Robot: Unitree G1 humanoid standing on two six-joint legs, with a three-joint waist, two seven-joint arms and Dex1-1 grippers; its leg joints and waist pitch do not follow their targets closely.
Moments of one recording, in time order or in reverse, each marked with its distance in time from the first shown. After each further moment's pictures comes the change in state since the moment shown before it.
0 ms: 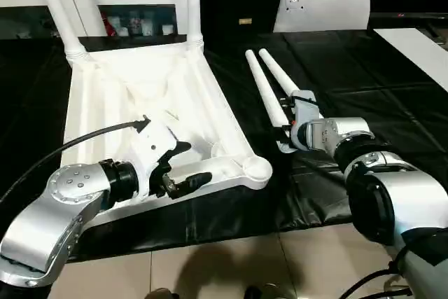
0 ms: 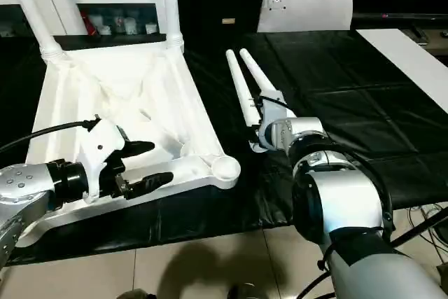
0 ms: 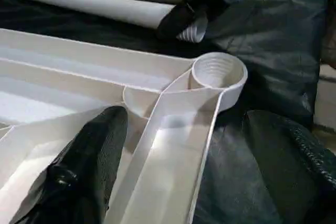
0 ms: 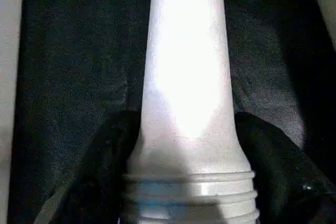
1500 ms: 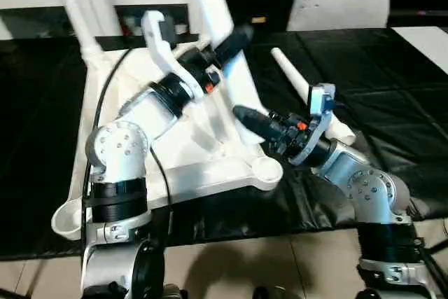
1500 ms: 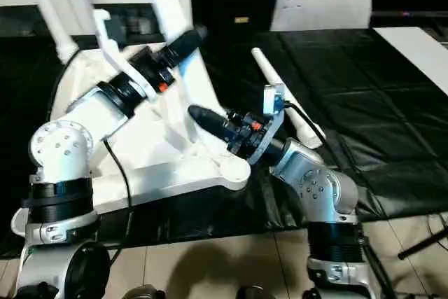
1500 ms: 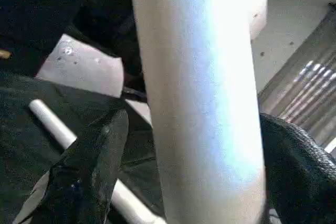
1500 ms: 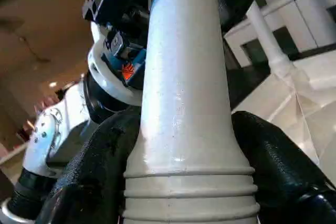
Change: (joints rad) left arm -0.489 -0.560 0.354 0.443 -0.439 0.045 0.390; right arm 0.659 0.053 0.068 -1.306 0.650 0.217 0.619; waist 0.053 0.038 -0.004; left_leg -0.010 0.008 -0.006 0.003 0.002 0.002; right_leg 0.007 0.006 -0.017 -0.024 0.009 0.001
